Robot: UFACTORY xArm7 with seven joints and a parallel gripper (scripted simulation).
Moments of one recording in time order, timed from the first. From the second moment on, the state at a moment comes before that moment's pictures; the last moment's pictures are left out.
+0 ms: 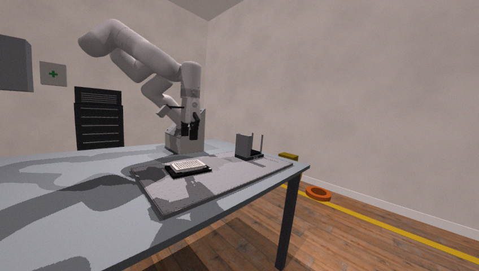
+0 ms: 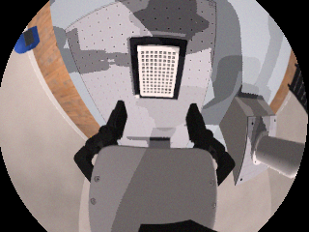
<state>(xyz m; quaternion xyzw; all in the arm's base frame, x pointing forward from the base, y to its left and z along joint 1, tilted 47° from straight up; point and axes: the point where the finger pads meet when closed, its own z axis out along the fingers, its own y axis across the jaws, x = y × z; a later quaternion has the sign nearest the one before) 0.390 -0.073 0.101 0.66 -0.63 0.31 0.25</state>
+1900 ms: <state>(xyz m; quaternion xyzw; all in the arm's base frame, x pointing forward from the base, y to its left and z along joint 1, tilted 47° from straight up) 0.398 -0.134 0.044 0.66 -0.63 0.31 0.25</state>
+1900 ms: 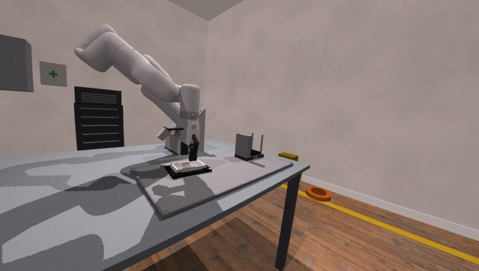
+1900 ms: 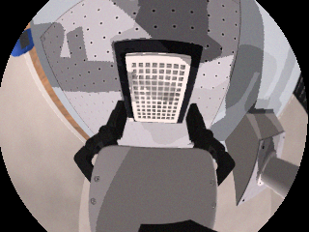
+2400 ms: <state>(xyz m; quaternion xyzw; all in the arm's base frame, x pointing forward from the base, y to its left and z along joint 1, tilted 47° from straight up) 0.400 -0.144 0.034 0.66 -0.63 0.31 0.25</state>
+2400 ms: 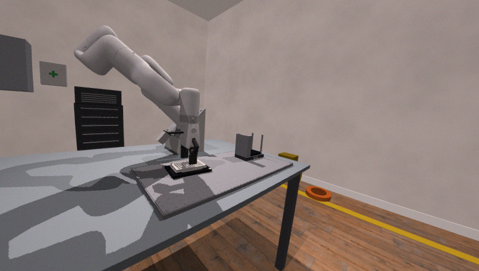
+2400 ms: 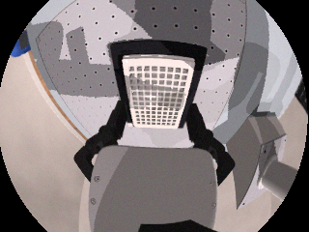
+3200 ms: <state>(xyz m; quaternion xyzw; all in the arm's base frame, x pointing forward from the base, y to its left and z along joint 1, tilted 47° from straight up) 0.401 -0.151 0.028 0.66 -0.63 0.31 0.25</state>
